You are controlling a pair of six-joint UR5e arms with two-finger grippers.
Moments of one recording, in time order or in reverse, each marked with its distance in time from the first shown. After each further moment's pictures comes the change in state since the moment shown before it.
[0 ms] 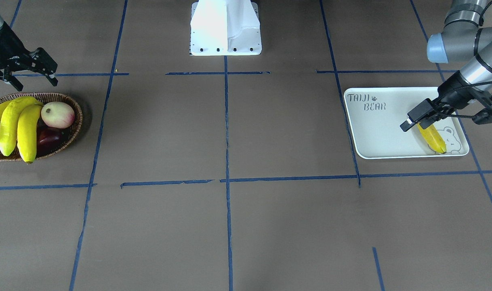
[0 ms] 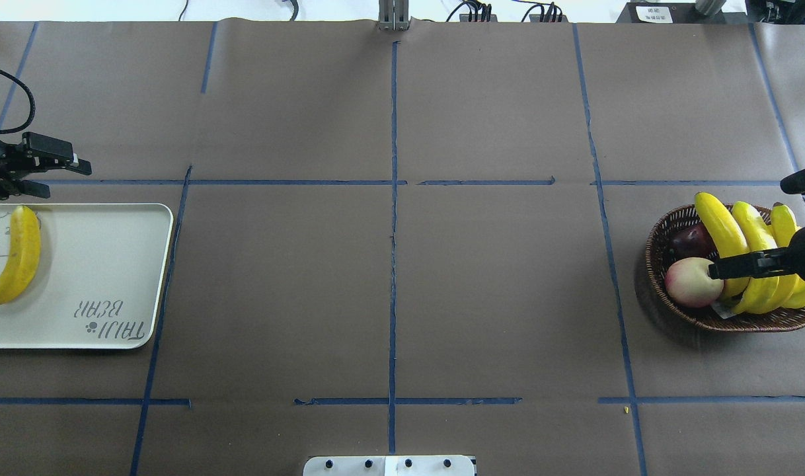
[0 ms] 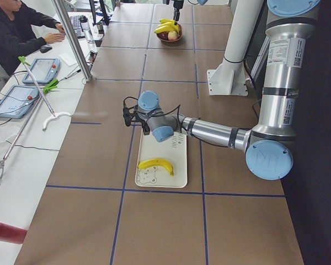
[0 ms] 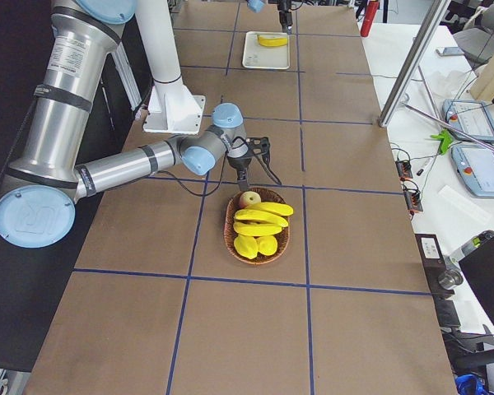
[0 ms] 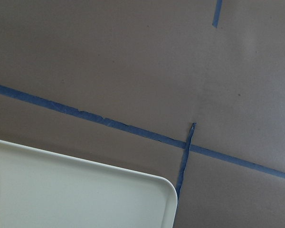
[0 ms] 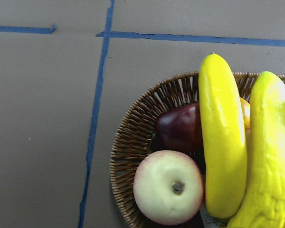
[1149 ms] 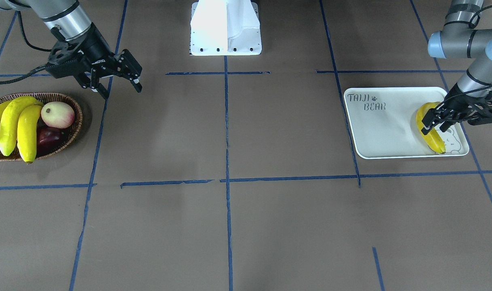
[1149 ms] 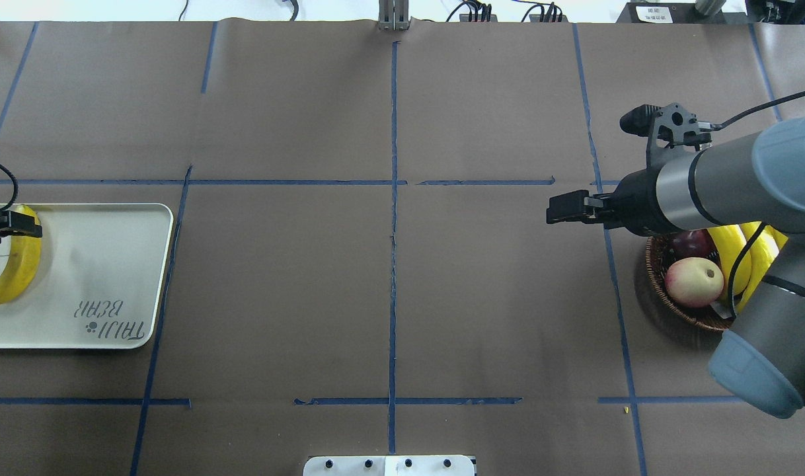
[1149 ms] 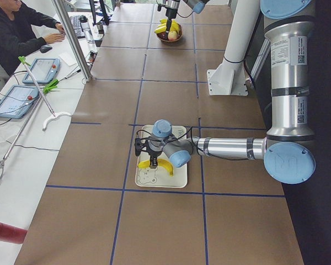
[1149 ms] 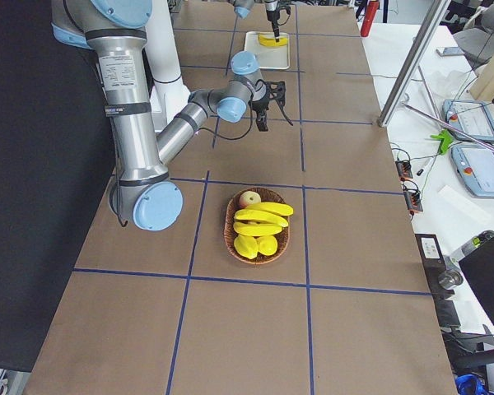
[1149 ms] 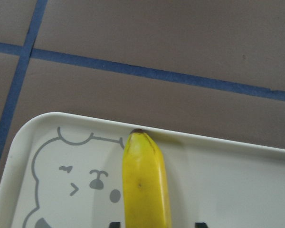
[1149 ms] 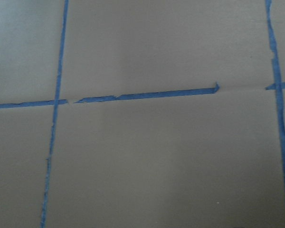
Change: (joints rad) left arm 0.097 0.161 0.107 -0.034 0.259 0.274; right arm -0.136 0.465 0.001 -0.214 -0.086 0.289
